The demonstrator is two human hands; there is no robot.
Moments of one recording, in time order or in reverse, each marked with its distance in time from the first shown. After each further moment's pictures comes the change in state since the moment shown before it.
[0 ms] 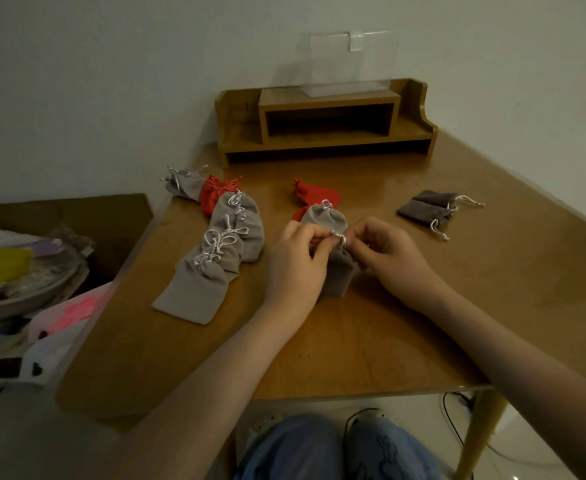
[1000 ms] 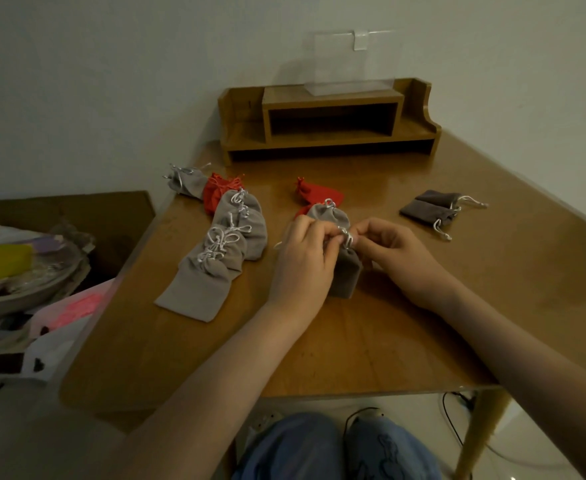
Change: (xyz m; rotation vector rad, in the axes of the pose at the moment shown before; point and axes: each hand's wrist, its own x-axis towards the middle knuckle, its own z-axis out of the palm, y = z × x) left_hand -0.004 0.000 0.002 0.135 0.023 0.182; right_hand 0.002 0.005 -0.006 0.199 -0.075 0.096
